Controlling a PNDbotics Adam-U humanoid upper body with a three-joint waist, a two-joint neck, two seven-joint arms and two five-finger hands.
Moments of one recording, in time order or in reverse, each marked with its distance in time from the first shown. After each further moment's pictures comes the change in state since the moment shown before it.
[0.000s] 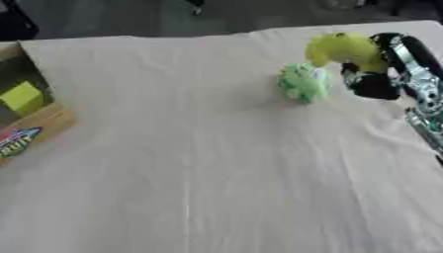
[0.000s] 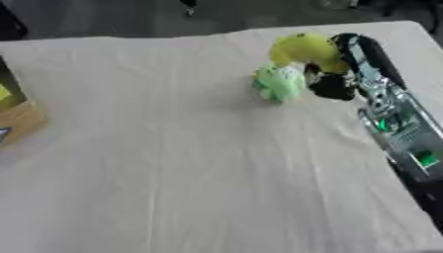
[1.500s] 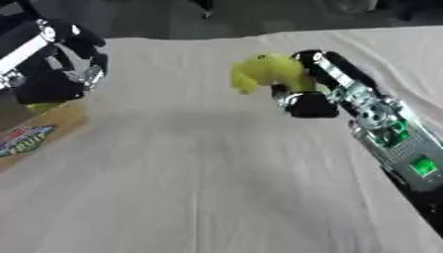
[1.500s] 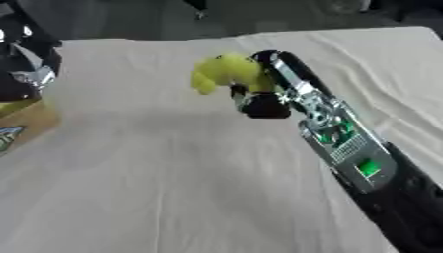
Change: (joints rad) left arm -0.174 -0.021 -0.264 -0.095 0.034 -0.130 -0.179; right arm -0.127 0.159 0.174 -0.026 -0.029 -0.014 0.168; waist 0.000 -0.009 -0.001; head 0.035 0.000
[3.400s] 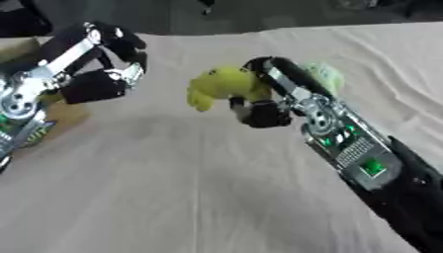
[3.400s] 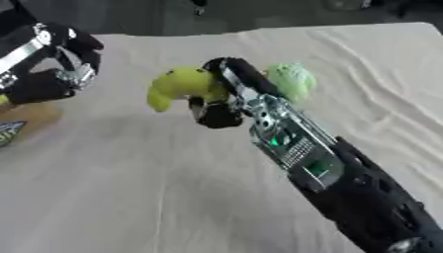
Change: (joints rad) left arm -0.058 -0.083 -0.071 0.037 0.047 0.017 0.055; right arm -0.075 0.104 0.123 0.060 0.204 0.050 0.043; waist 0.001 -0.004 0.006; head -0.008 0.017
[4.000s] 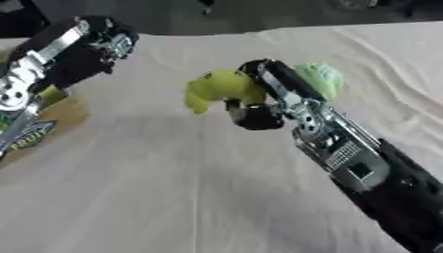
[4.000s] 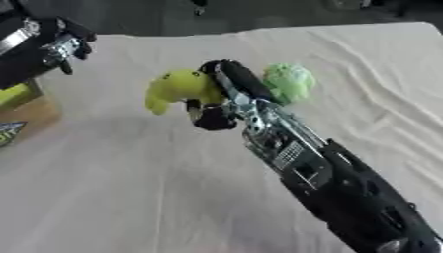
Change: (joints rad) left arm -0.020 -0.020 0.017 0.007 0.165 0.086 0.063; right arm 0.000 0.017 0.015 0.027 0.045 -0.014 -0.002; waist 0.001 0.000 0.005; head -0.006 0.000
